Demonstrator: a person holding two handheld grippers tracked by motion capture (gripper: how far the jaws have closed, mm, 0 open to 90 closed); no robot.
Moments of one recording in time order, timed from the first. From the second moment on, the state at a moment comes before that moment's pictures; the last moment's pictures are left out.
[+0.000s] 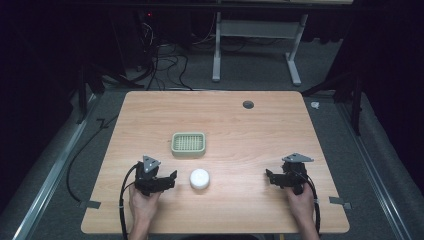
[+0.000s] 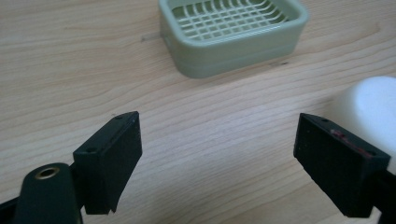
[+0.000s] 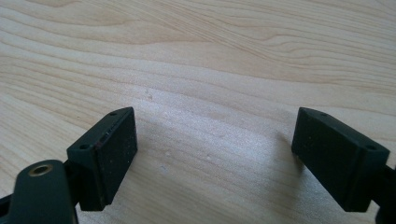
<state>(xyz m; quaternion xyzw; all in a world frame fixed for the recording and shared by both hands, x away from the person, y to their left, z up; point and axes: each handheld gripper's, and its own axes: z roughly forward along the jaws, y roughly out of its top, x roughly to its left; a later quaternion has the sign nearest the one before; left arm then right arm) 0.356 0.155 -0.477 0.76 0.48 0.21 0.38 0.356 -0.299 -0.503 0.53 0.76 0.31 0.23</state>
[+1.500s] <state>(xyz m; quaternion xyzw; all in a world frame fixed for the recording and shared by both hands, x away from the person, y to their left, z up) 0.354 0.072 -0.477 0.82 0.39 0.14 0.39 0.356 -0.299 -0.503 0.53 0.76 0.31 0.23</state>
